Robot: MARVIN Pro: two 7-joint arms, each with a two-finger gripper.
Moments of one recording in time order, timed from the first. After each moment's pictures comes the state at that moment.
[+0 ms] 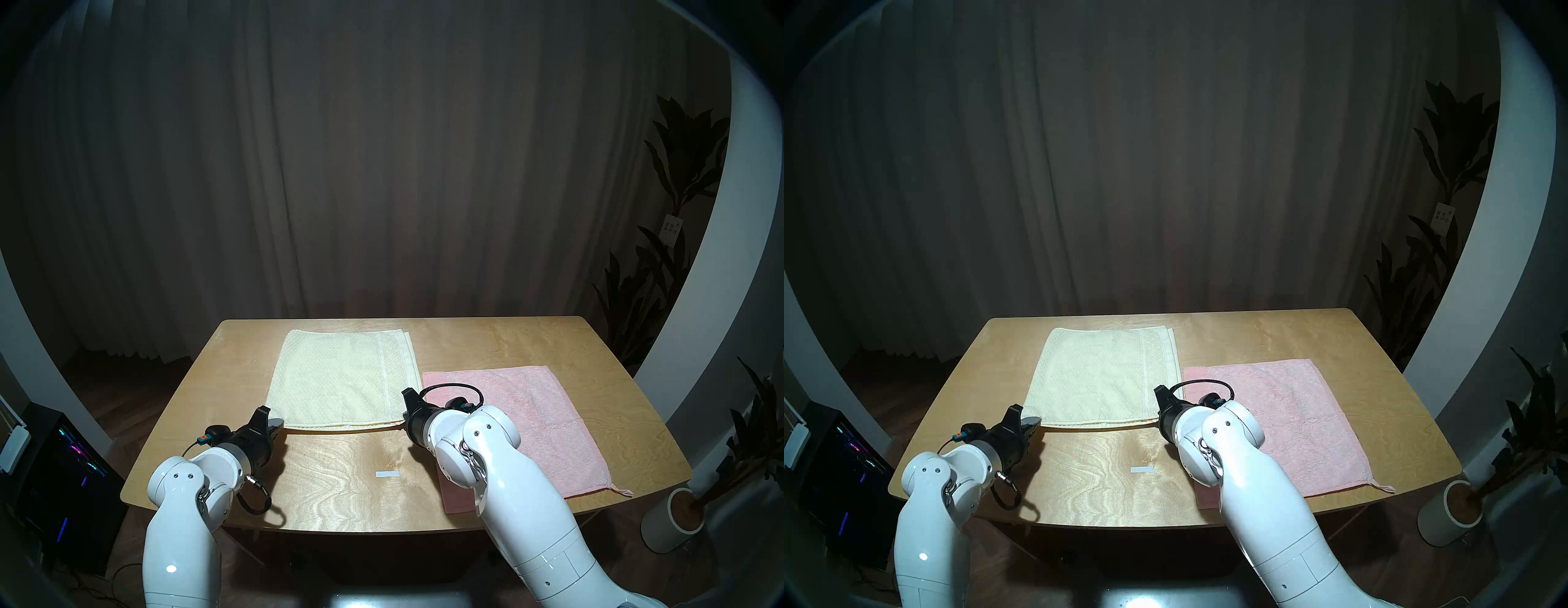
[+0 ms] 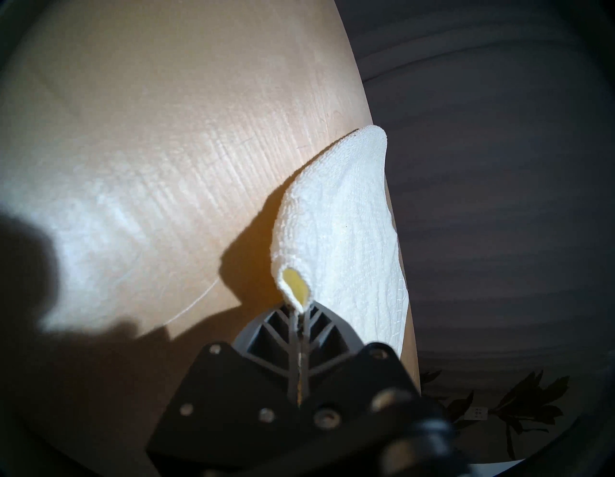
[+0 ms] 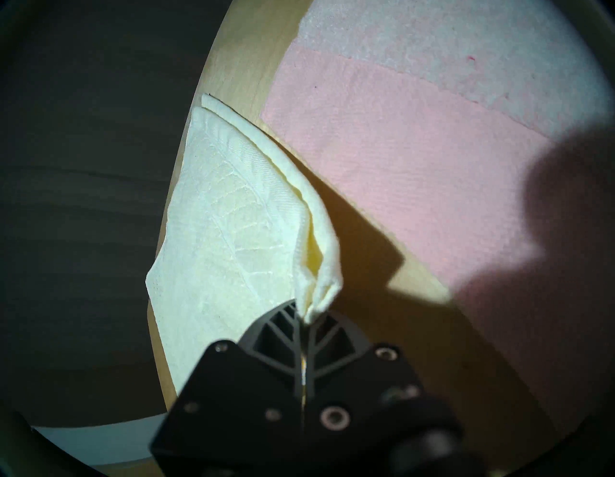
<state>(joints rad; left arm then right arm) 1.91 -1.52 -1.86 -1.87 -1.46 0.56 0.41 -1.58 -1.43 1.15 -1.76 1.53 0.21 -0.83</state>
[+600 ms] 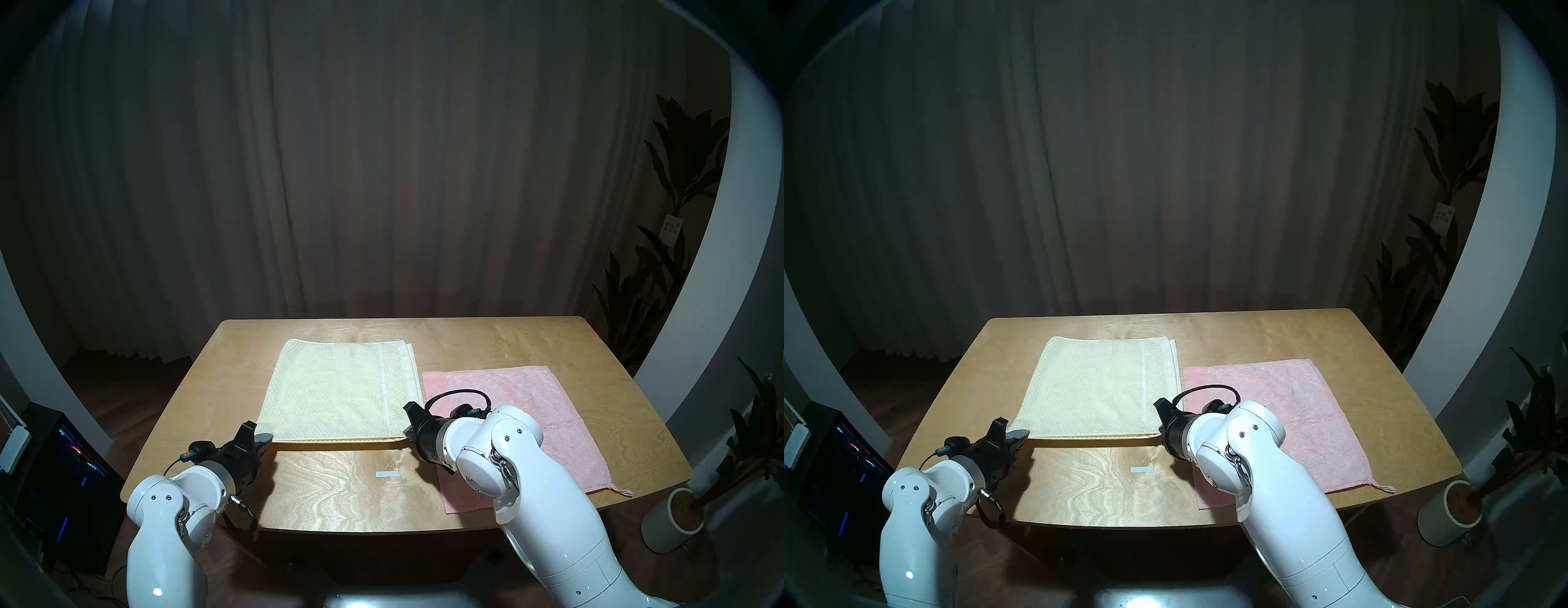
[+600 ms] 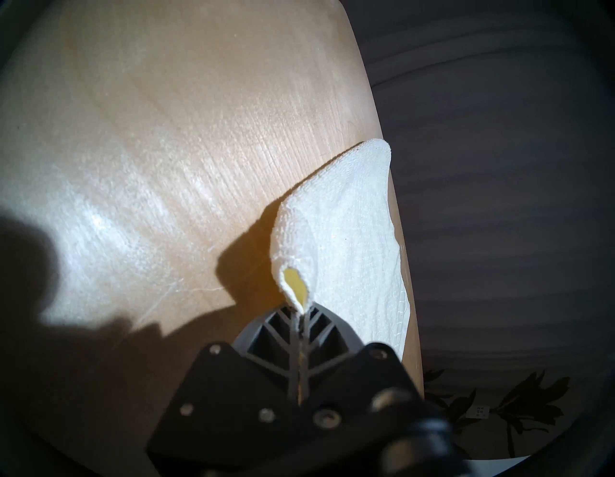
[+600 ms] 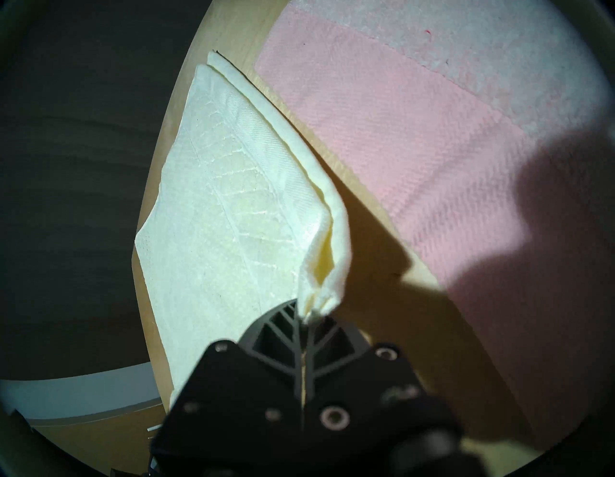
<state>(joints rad) 2.01 -1.53 -1.93 -1.98 -1.50 0.61 0.41 -1.63 -1.37 1.17 -1.90 1.67 0.35 -0.97</state>
